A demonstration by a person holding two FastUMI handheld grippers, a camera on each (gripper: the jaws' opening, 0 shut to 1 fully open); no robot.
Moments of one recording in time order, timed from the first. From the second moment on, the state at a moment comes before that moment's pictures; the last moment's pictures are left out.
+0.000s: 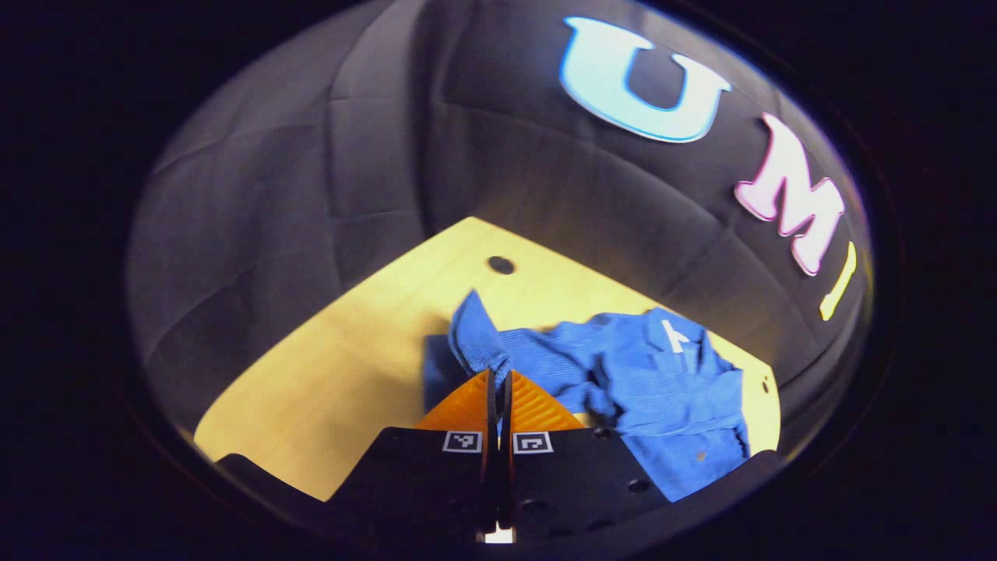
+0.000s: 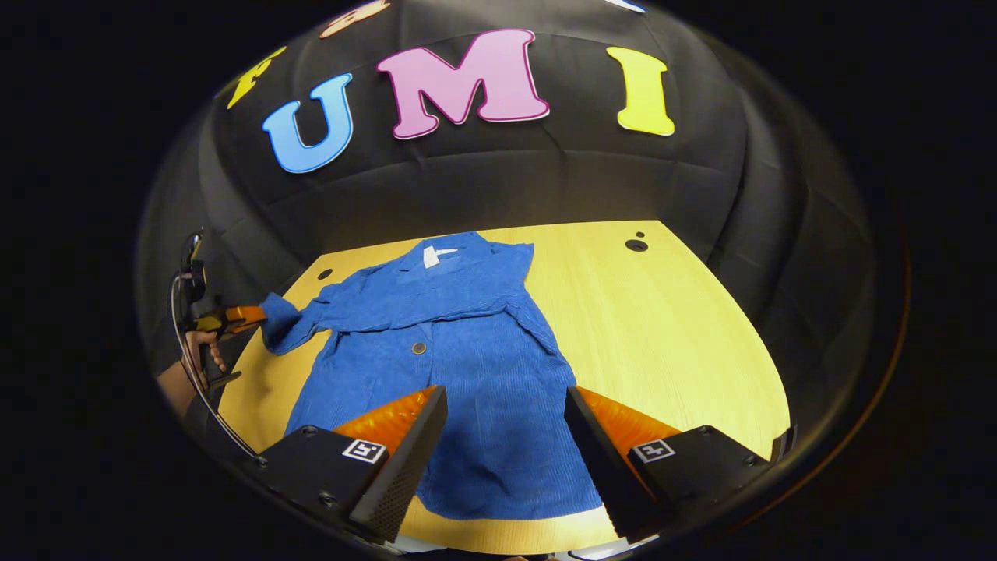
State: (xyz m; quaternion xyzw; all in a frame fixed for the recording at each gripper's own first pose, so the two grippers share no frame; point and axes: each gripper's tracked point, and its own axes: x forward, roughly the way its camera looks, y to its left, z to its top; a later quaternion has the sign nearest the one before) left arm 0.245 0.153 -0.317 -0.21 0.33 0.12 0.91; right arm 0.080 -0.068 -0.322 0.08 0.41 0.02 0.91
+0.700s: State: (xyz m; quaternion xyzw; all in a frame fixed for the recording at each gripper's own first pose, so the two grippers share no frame) left arm 0.363 -0.219 -0.304 -0.24 0.34 -0.12 0.90; right arm 0.078 -0.139 -0.351 0.10 0.39 -0.03 0.92
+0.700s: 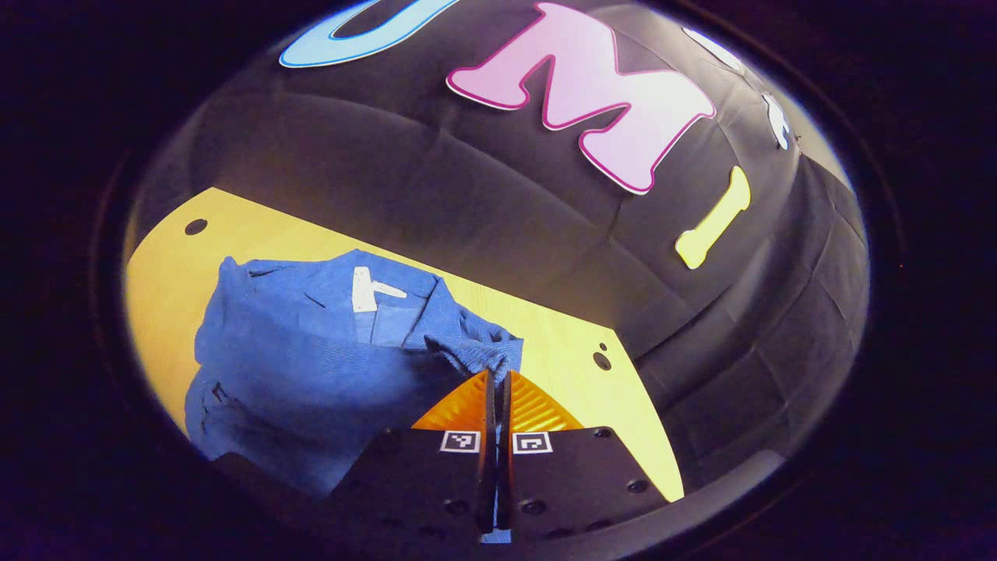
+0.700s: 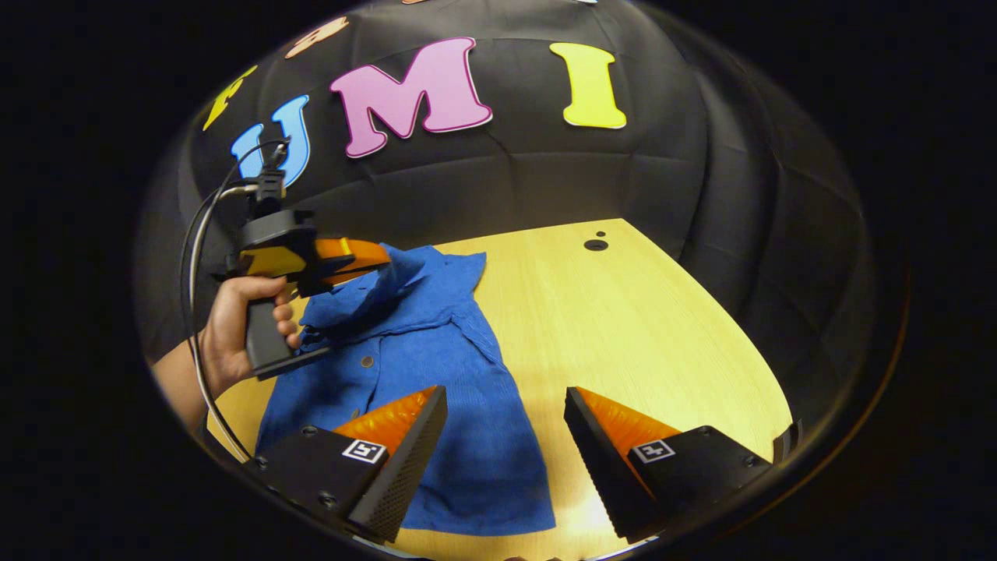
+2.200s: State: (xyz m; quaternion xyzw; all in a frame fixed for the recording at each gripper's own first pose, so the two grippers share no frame) left arm -0.004 0.017 -0.394 -0.06 0.55 0.06 0.83; right arm -0.010 -0.131 -0.443 0.07 0.57 0.03 0.82
